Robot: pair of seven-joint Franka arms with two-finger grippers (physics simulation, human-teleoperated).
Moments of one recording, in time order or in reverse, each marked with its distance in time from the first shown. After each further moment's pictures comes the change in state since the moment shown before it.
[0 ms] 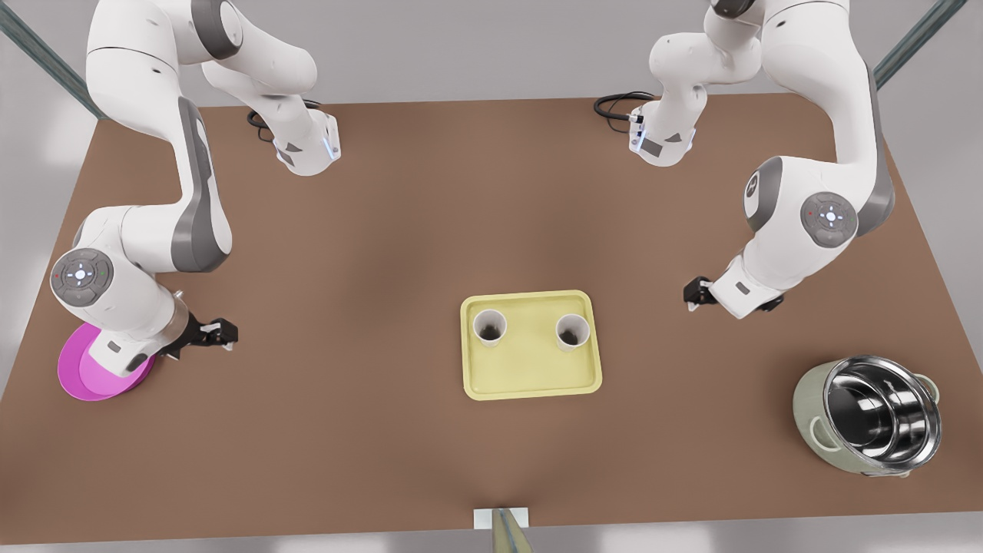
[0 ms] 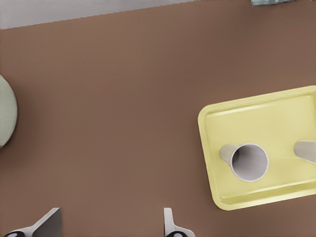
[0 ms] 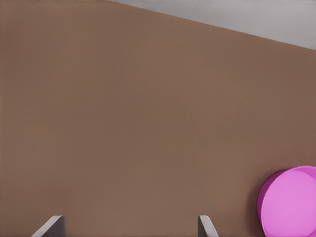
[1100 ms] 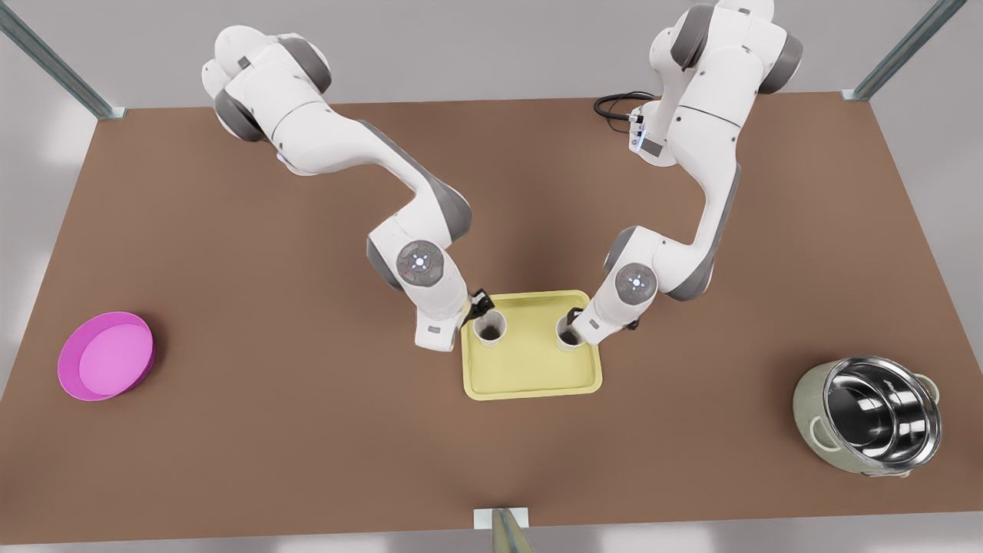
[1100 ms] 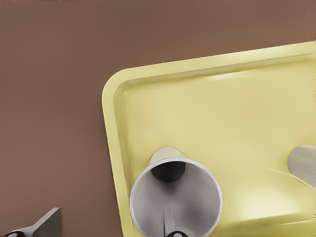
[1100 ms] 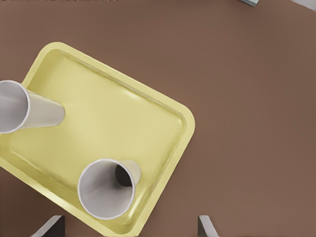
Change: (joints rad) left arm -0.265 0.313 0.000 -0.129 0.021 0.360 -0.320; right arm 0.533 0.410 0.133 0.347 0.064 0.126 0.252
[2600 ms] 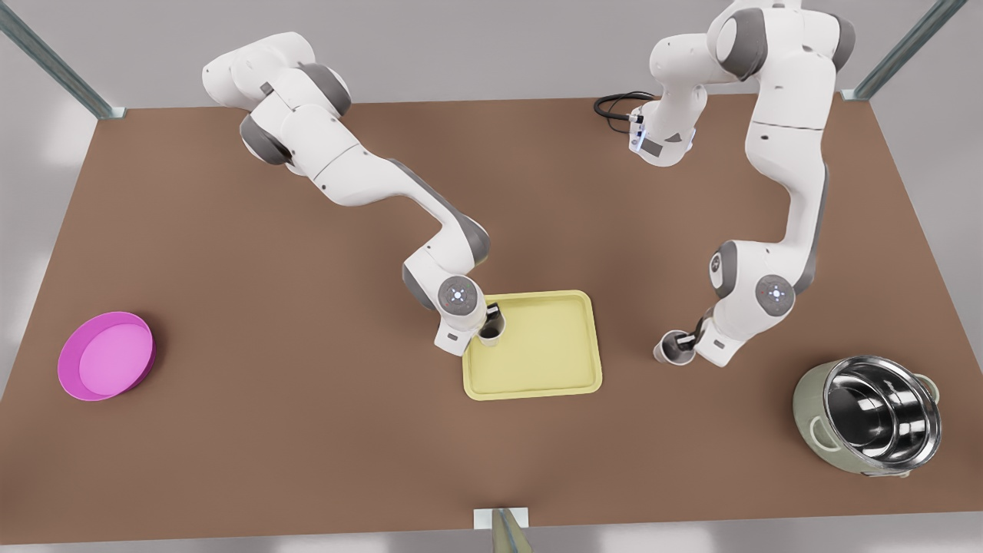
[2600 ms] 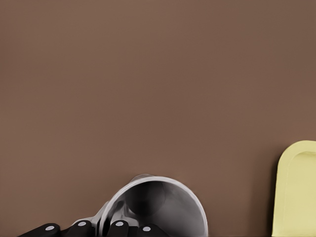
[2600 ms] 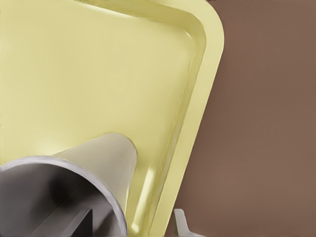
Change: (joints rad) left arm 0.353 -0.051 0.005 -0.168 -0.073 0.204 0.185; right arm 0.053 0.154 -0.020 -0.072 -0.007 0.050 0.243
